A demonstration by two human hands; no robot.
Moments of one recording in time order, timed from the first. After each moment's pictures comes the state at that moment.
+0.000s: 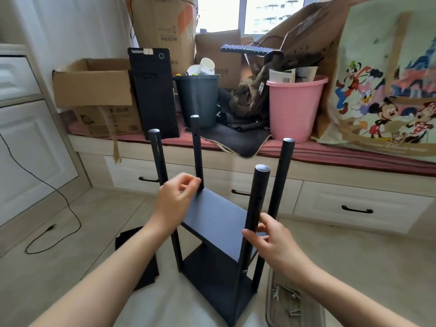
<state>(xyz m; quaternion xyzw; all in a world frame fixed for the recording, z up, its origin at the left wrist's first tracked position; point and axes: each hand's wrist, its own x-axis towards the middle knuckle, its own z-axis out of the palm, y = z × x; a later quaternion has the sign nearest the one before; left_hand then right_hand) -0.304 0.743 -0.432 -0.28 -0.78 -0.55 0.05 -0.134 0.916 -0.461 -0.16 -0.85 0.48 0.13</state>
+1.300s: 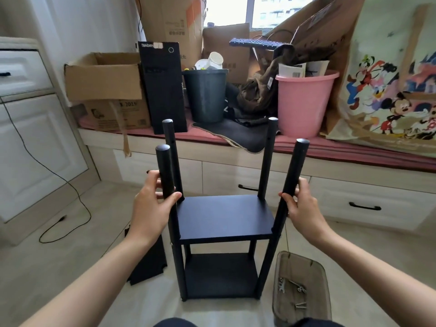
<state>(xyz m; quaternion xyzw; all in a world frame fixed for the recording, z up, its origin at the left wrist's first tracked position) -0.296 0.682 -0.443 -0.23 -0.80 -0.54 0.12 -0.161 0.972 -0.462 -0.21 -0.84 0.42 0.27</state>
